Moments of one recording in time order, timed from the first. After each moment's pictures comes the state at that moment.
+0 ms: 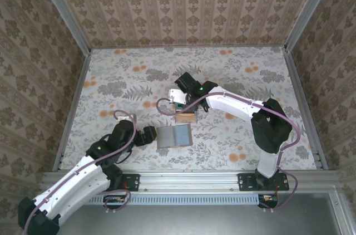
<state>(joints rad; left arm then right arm) -0.70 0.57 0.36 -0.57 -0.09 -0.76 0.74 1.83 1.41 -0.62 0.21 -0.72</state>
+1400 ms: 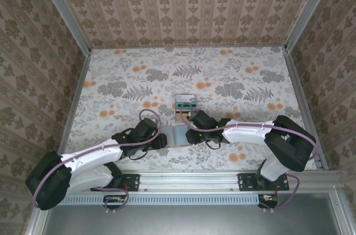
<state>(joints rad) -0.86 1.05 0.37 -0.26 0.06 -0.83 0.88 1.56 0.72 -0.19 -0.03 0.53</state>
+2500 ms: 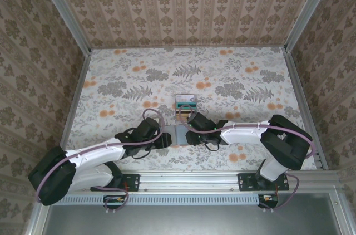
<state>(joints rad) -0.88 1.10 0.37 -0.16 0.10 -0.83 0.91 1.59 0.72 -0.16 0.02 0.58</state>
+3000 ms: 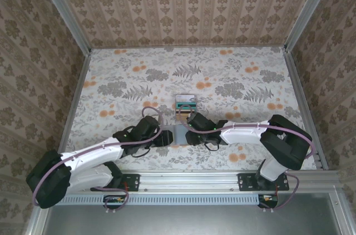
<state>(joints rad) -0.88 1.05 0.41 -0.23 0.06 -0.82 0.91 1.59 0.72 -0.16 0.02 0.58</state>
